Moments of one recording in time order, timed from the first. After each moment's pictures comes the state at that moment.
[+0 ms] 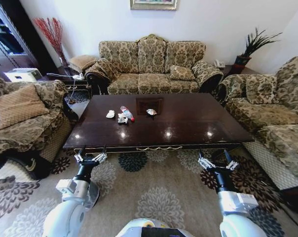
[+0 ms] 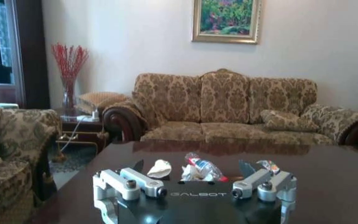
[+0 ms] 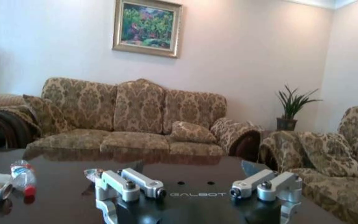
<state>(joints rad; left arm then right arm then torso) 1.71 -1.46 -0.78 -2.35 -0.27 0.12 0.04 -1.81 1.42 0.63 2.45 0.10 -0.07 0.15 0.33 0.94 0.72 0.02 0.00</state>
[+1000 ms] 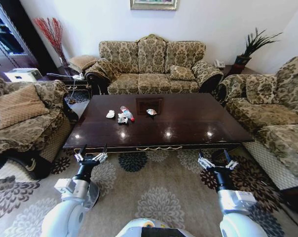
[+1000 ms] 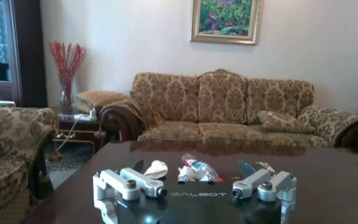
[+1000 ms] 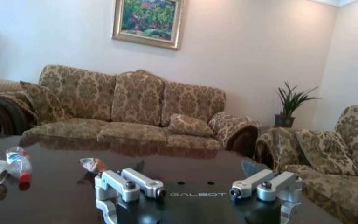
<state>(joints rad) 1.71 -1.47 -0.79 -2.39 -0.27 0.16 0.05 -1.79 1.40 0.63 2.43 0.07 -0.11 0.17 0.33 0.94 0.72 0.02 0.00</state>
